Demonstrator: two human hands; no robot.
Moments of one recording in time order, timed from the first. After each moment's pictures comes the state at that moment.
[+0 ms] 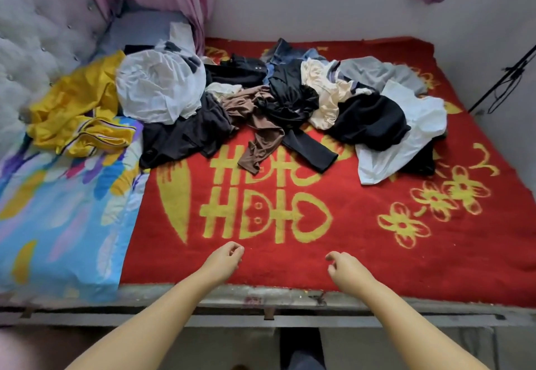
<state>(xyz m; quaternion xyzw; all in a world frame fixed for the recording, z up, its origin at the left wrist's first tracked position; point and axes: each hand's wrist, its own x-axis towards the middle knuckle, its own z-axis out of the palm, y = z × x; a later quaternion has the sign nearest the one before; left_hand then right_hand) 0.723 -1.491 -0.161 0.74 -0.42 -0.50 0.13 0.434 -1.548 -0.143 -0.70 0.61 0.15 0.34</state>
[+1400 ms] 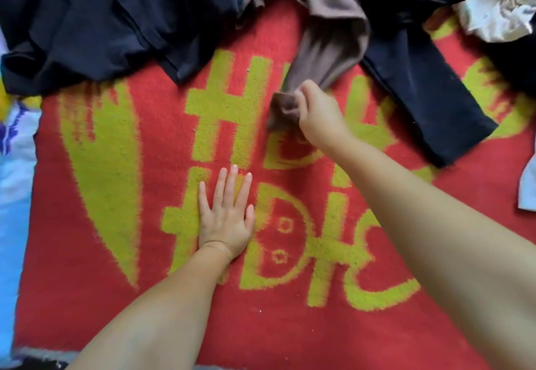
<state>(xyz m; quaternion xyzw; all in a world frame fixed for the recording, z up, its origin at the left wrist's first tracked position) 0.792 -1.709 -0.441 0.79 -0.61 -0.10 -0.02 0.698 -1.940 -0.373 -0.76 0.54 -0.03 0.37</state>
